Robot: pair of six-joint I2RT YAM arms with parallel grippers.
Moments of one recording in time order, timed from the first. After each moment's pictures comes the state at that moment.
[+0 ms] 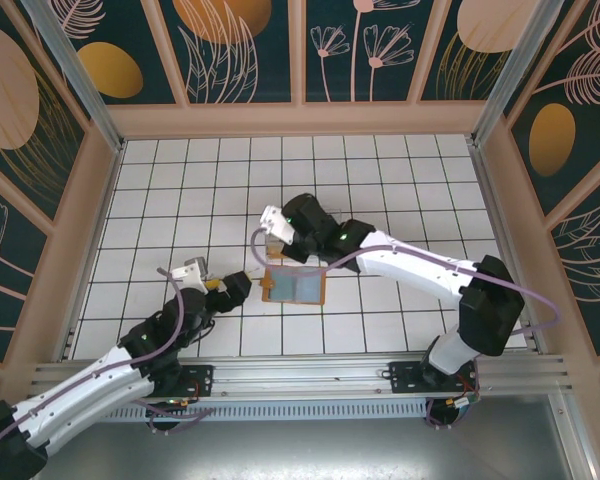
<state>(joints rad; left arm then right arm) -0.85 0.42 0.18 -0.18 -0.35 -0.95 0.98 1.57 1.23 -0.42 0.21 -0.46</state>
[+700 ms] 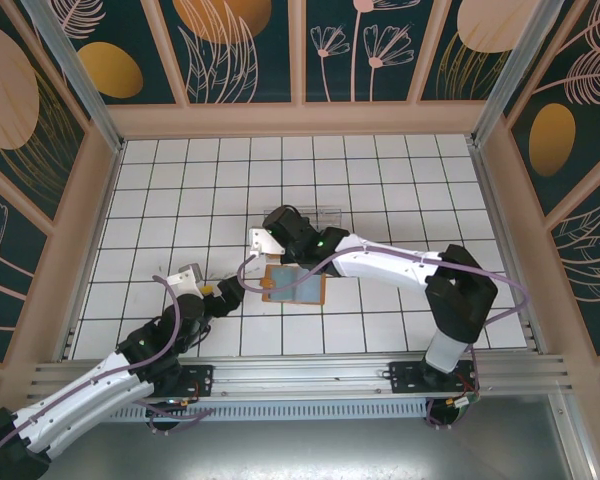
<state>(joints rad) -0.85 0.35 0.13 -0.25 -0.40 -0.97 1.02 1.72 1.24 -0.33 0.43 -0.87</state>
